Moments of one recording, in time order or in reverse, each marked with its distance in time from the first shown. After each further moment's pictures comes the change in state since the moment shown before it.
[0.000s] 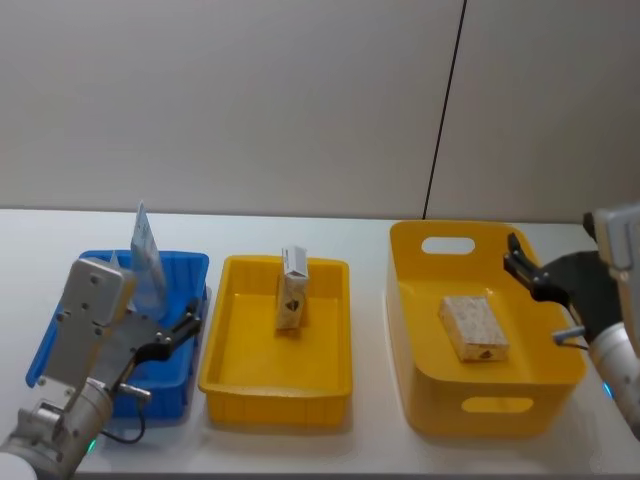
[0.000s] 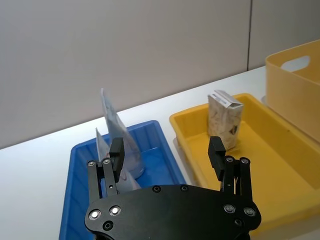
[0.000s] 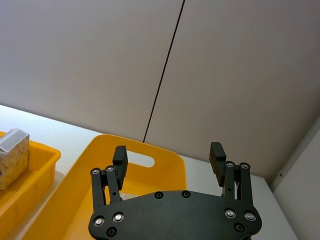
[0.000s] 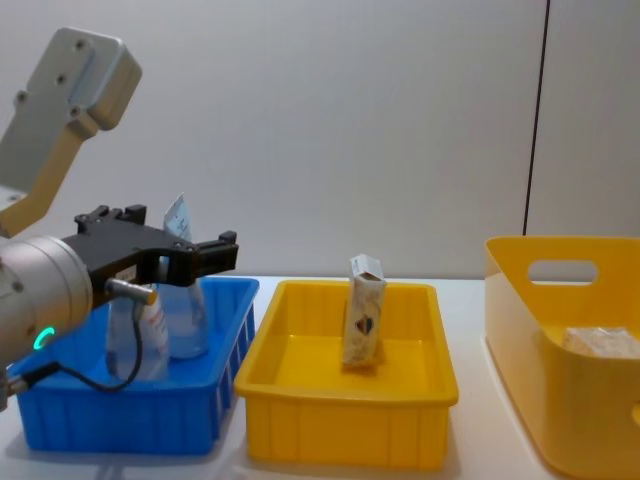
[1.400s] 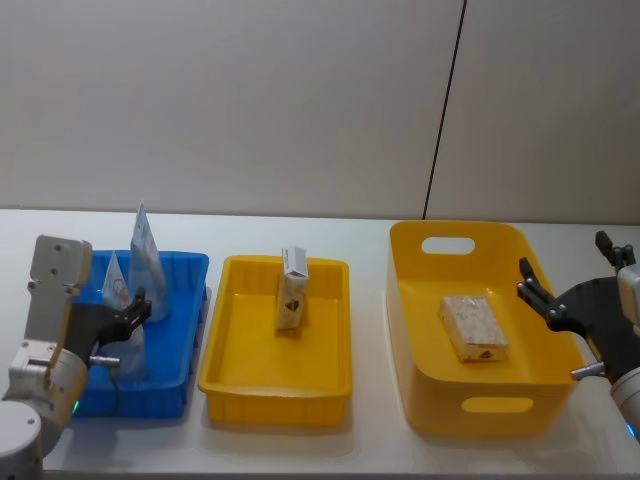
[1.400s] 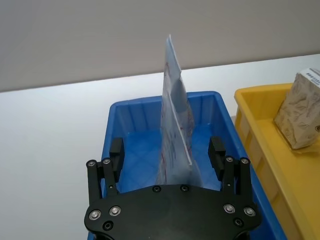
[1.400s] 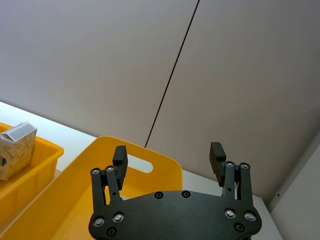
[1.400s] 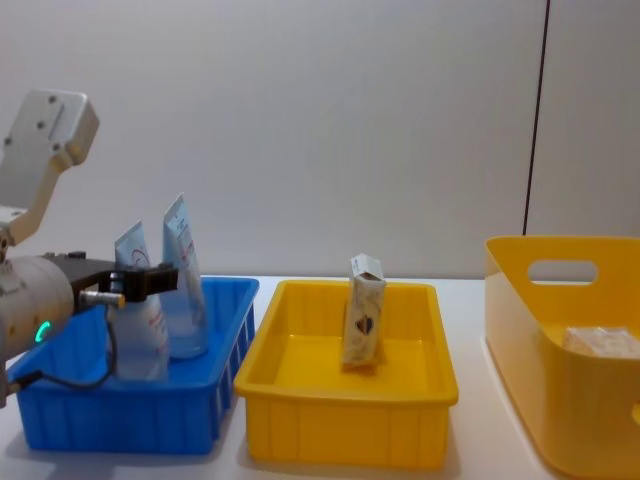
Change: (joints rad) left arm -0.132 -0.127 -0.103 0.250 -0.024 0.098 0.058; right arm -0.090 0.050 0.032 0.040 -0.013 -0.248 0.036
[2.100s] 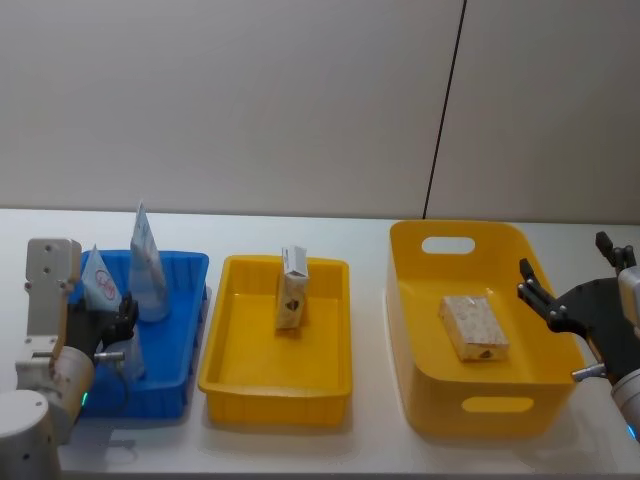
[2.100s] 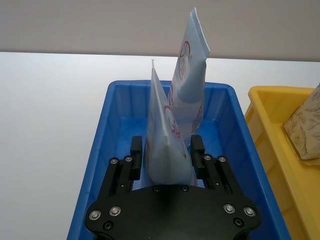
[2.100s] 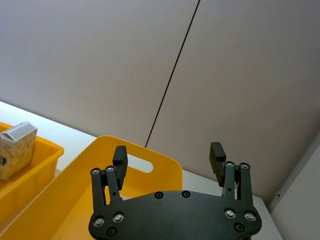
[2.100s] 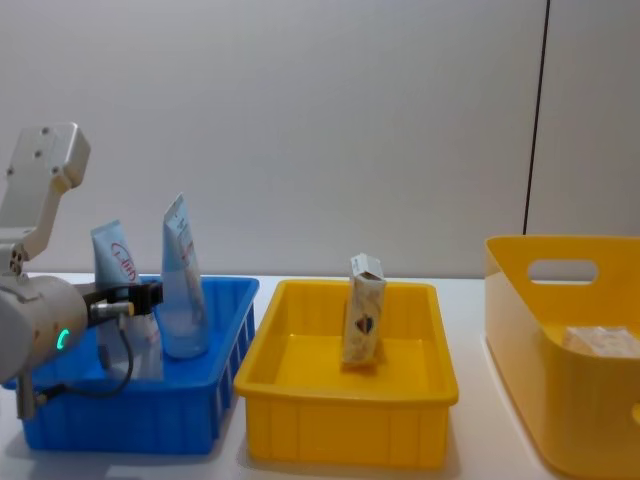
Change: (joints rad) left arm -0.067 -0.084 -0.062 0.153 -0.062 -0.006 -0.010; right arm -0.002 0.002 0.001 0.001 0.000 -0.007 0.001
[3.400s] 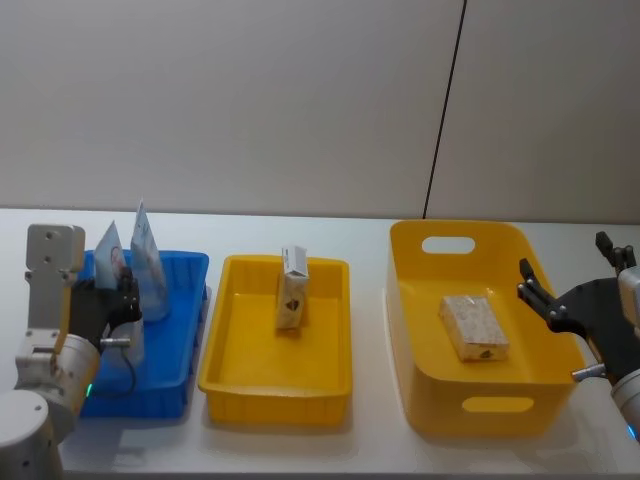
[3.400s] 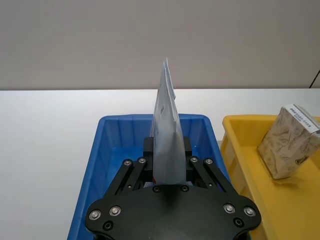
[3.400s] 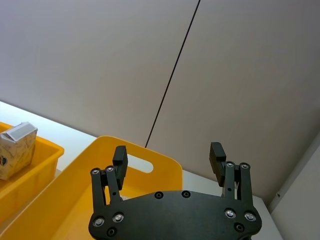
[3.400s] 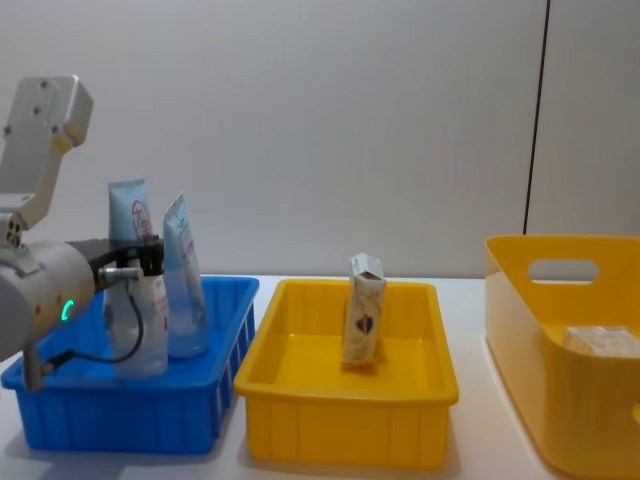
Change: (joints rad) left arm 0.043 -0.004 -0.008 -0.098 0.043 -0.063 -0.031; right arm 0.000 0.000 0.000 0.000 0.000 -0.001 0.000
